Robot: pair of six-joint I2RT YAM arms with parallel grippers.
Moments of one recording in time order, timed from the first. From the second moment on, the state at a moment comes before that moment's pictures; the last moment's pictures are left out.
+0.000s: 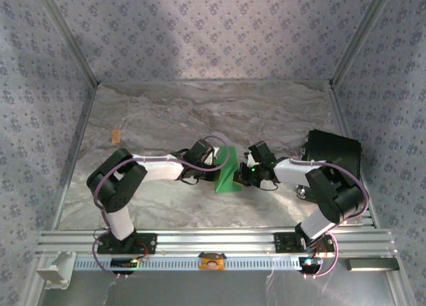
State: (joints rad) left arm -0.82 1.77 0.88 -0.07 0.23 -0.54; right arm 0.53 1.57 0.62 -0.09 -0.49 0.82
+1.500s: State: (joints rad) left arm -0.82 1.76 0.88 -0.08 0.25 -0.52; right arm 0.52 1.57 0.62 -0.09 -0.49 0.82
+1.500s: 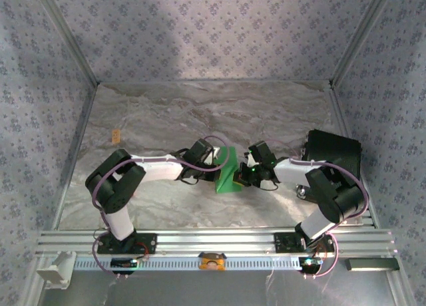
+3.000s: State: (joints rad) left arm -0.82 1.80 0.90 -0.04 0.25 -0.53; right arm 0.54 1.65 0.69 0.11 -0.56 0.90
